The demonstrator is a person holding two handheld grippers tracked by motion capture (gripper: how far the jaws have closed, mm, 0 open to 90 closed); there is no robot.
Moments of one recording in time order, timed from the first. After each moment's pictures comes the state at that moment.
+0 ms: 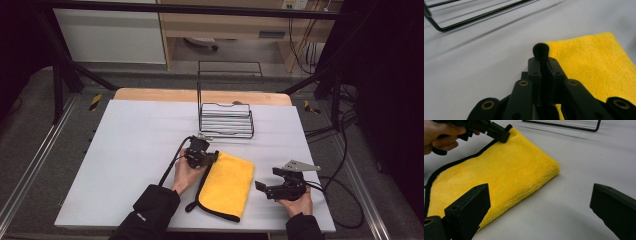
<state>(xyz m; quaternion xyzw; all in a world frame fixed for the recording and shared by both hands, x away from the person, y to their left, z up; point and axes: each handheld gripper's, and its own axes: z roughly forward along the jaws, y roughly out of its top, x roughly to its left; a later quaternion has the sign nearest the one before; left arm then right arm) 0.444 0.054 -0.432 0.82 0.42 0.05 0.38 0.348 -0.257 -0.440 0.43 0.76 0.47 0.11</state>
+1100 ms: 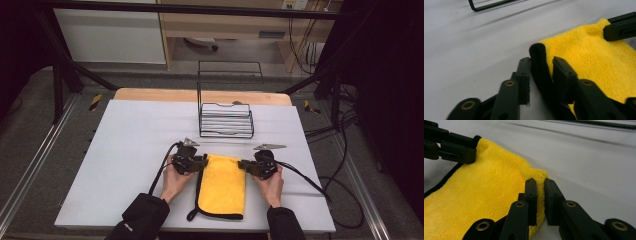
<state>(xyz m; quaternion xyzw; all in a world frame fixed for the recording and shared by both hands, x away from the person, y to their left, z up) 0.429 0.087 -0.441 0.81 0.43 0.08 0.39 0.416 -0.194 -0.452 0.48 0.77 0.42 0.07</state>
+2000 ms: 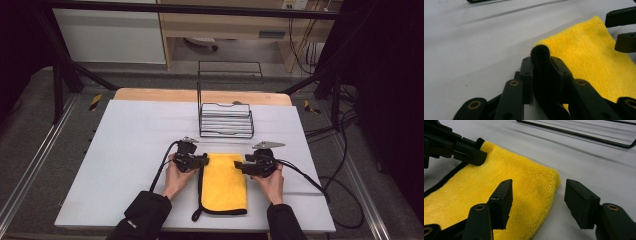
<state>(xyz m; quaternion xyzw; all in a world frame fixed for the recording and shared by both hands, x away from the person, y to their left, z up) 0.442 0.085 -0.449 0.80 0.46 0.02 0.39 0.418 -0.190 -0.445 0.45 0.78 0.41 0.10</state>
